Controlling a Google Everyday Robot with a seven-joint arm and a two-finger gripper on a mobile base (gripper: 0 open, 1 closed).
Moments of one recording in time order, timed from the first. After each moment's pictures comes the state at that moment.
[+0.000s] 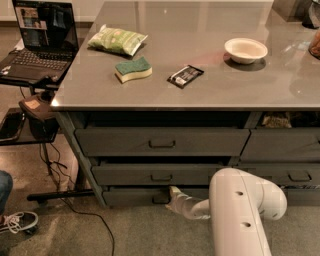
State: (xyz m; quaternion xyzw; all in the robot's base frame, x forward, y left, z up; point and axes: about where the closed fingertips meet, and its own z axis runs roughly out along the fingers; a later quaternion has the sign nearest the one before) arm 0.646 -0.064 0.154 -0.63 0.68 -0.03 0.37
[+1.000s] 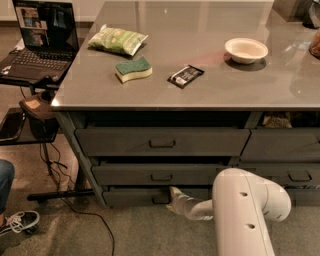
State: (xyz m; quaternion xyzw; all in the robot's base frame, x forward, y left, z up) arm 0.638 -0.071 0.157 -0.62 0.69 -0.03 0.36
